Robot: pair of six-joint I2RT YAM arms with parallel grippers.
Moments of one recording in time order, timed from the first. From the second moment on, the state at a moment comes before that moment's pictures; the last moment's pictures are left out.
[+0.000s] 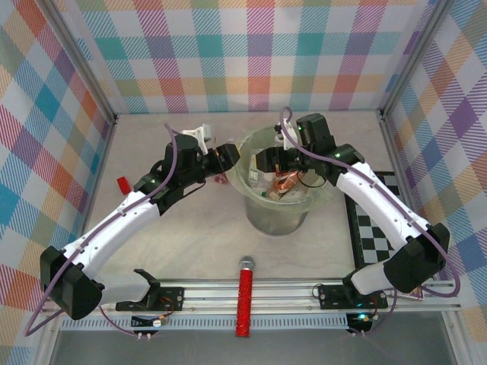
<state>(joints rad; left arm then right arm) -0.59 1.24 1.11 -0.23 0.12 -0.79 0.54 1.42 1.39 -0.66 -0.47 0.37</state>
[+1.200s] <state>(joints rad) -0.58 1.27 1.12 -0.24 0.12 -0.77 0.59 1.48 1.59 -0.94 -0.34 0.38</state>
